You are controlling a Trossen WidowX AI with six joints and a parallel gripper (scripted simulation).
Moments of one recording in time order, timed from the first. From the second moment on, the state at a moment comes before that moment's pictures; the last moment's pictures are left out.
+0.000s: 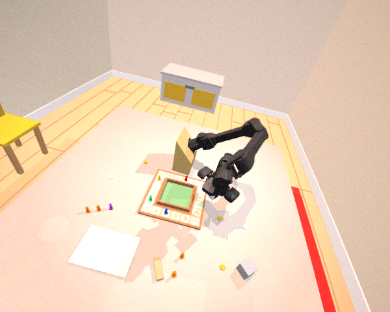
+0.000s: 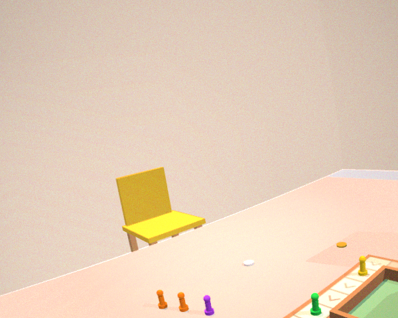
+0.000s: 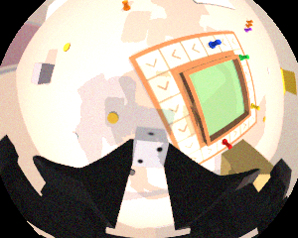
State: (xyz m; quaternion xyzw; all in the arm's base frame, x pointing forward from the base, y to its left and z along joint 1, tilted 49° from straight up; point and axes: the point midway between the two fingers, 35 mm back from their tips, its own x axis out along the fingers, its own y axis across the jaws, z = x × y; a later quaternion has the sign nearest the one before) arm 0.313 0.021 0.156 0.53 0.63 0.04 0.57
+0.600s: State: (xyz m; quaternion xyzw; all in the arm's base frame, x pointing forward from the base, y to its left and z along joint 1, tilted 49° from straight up) arm 0.297 -0.033 0.063 0.67 0.61 -0.15 0.38
